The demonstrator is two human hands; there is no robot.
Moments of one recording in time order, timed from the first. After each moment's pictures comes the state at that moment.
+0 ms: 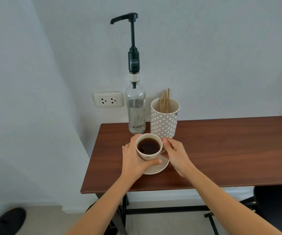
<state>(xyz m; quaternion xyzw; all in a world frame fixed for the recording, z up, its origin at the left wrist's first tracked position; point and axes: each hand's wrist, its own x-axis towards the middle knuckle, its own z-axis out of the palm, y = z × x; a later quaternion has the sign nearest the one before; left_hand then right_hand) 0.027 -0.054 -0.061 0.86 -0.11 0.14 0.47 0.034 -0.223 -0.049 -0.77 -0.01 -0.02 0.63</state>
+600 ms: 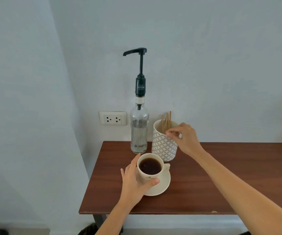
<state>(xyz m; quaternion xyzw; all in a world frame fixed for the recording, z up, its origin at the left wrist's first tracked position) 0.019 -0.051 -0.062 0.85 -0.04 0.09 0.52 0.098 -0.255 0.046 -0.91 -0.14 -0.21 0.32</state>
